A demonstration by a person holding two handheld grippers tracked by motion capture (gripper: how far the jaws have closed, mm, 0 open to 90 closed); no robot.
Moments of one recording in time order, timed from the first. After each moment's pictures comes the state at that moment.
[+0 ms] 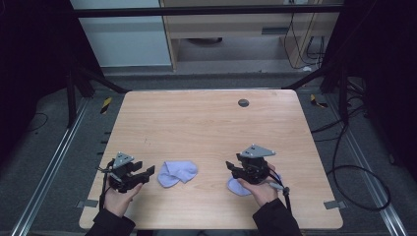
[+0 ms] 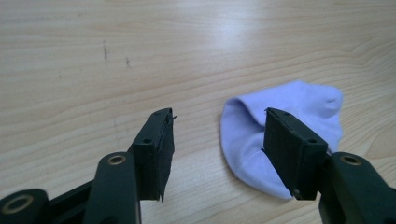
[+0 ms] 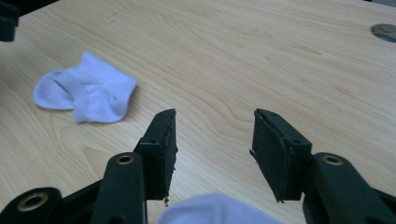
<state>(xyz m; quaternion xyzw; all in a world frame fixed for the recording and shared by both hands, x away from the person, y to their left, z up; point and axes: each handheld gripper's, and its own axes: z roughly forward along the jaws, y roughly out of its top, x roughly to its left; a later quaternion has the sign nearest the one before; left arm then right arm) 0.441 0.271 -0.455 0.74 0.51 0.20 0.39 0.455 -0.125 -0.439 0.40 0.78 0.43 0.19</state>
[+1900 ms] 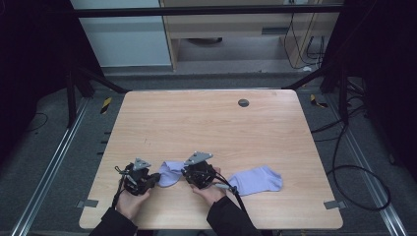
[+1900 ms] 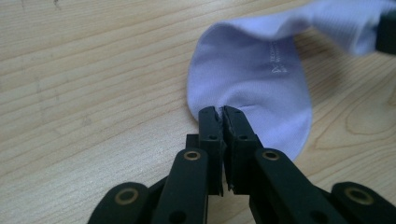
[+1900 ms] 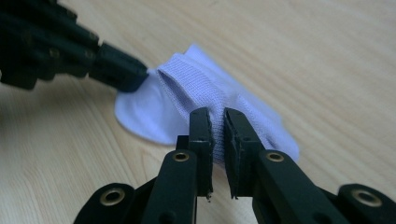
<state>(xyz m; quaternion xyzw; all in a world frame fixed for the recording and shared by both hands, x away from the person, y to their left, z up) 0.450 0.244 -0.487 0.79 0.49 0.15 0.33 0.466 0.015 -0.474 0.32 0.84 0.42 0.13</state>
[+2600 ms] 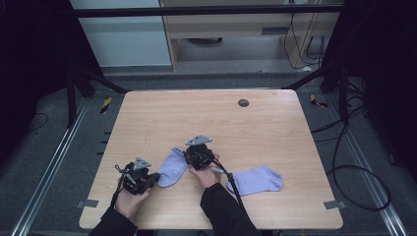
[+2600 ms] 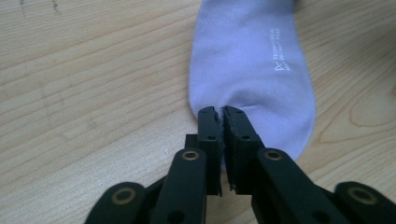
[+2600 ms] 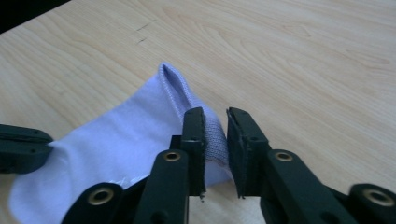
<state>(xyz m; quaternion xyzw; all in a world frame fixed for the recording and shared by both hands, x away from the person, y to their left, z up) 0.452 0.246 -0.487 0.80 0.48 0.15 0.32 0.518 0.023 -0.474 0.40 0.80 0.42 0.17</state>
